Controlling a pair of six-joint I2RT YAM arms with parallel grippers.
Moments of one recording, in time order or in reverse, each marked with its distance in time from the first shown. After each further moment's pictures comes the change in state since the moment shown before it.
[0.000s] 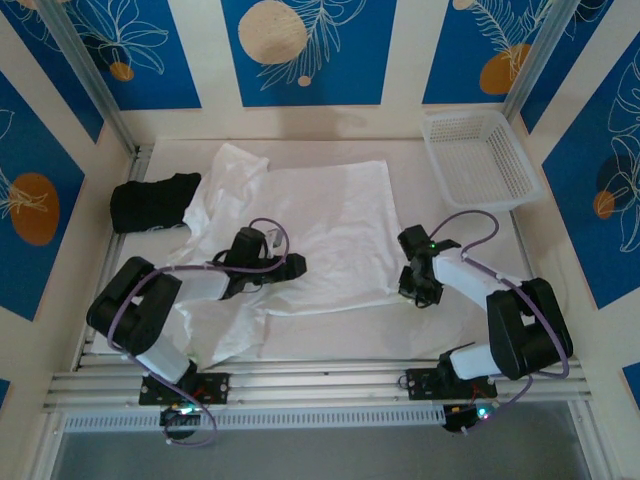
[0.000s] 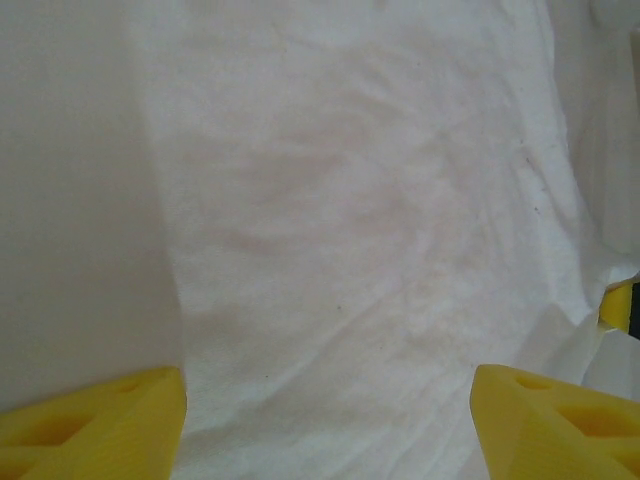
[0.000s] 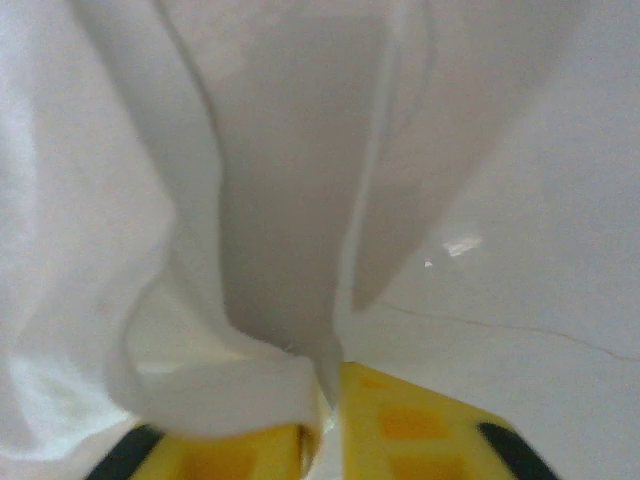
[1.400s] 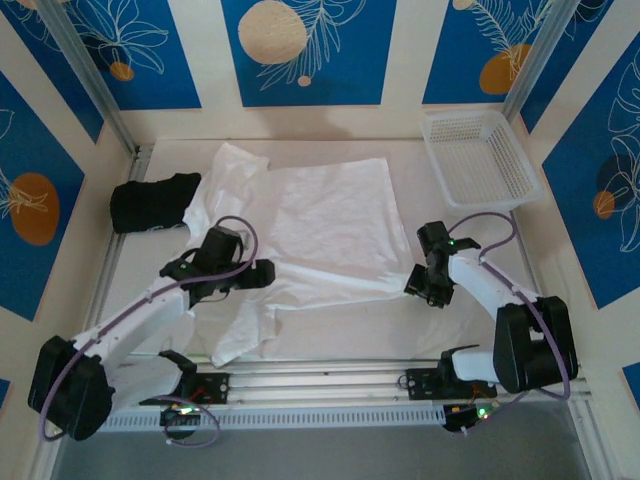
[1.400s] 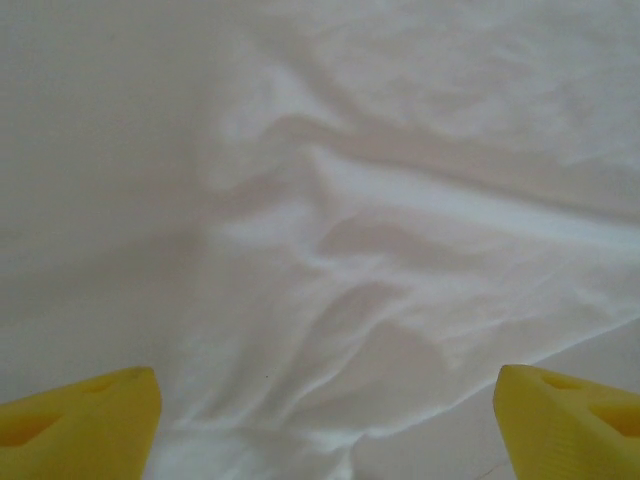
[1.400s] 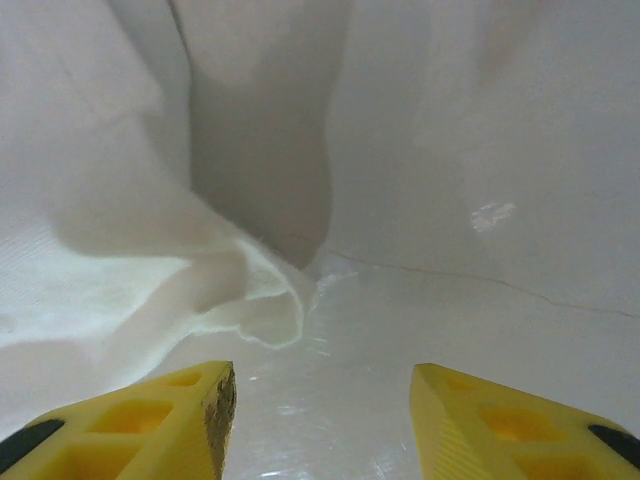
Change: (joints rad) left arm 0.031 -0.518 0.100 -0.850 -0.317 0.155; right arm -0.117 -0.073 0.009 -0.083 -0.124 -0.078
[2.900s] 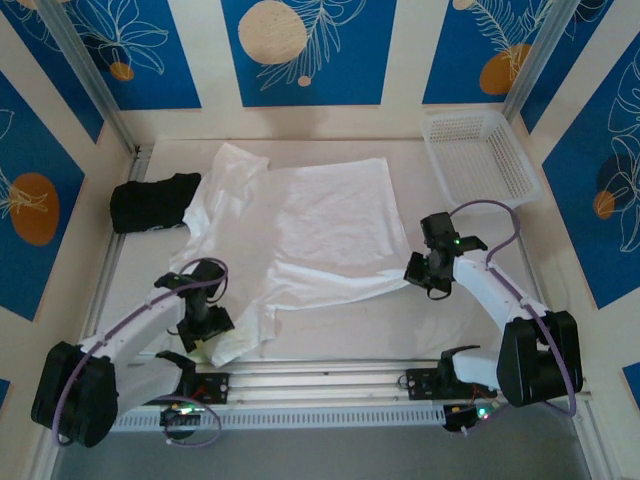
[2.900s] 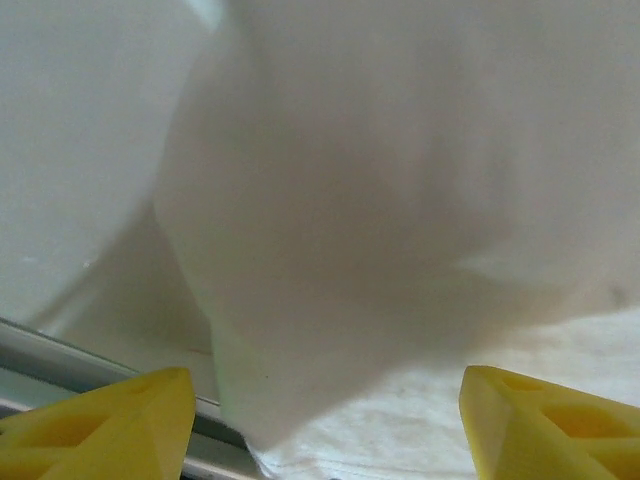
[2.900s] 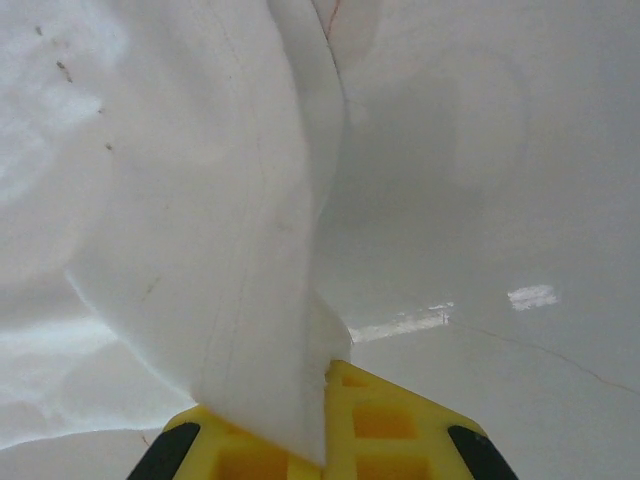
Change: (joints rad) left arm 0.121 -0.003 -0.169 -0.472 -0.056 -0.387; right arm -0.003 -0.080 0.045 0.062 -0.039 -0.103
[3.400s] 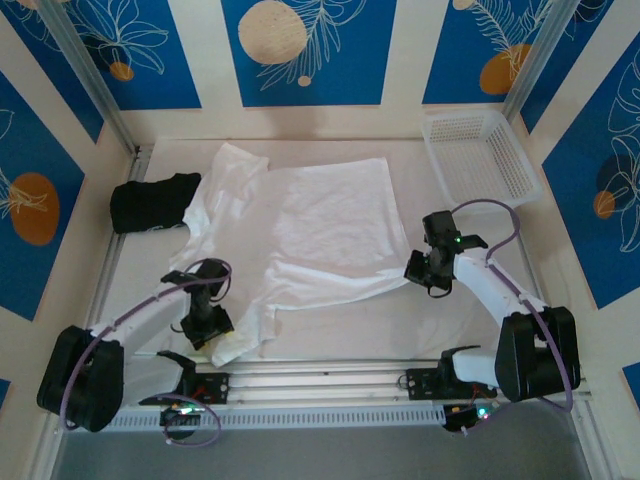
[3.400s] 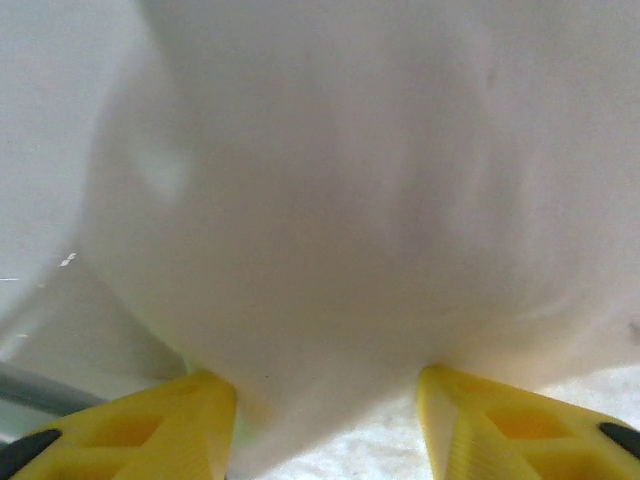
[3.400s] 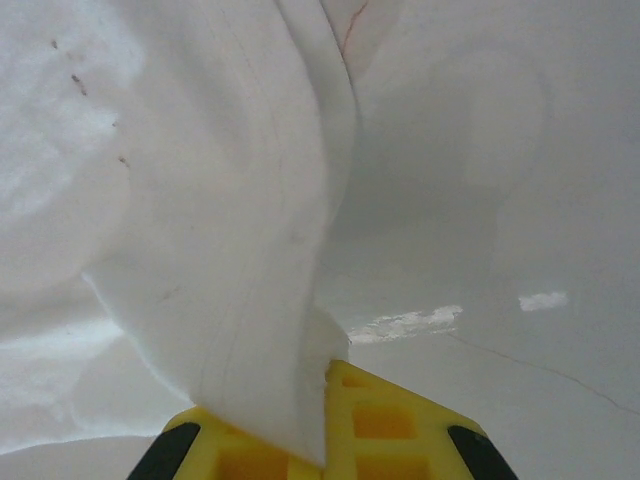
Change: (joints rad) left arm 0.000 0.082 -0.006 0.074 0.032 -0.004; right arm -0.021 0.023 0.005 0.025 -0.030 -0.026
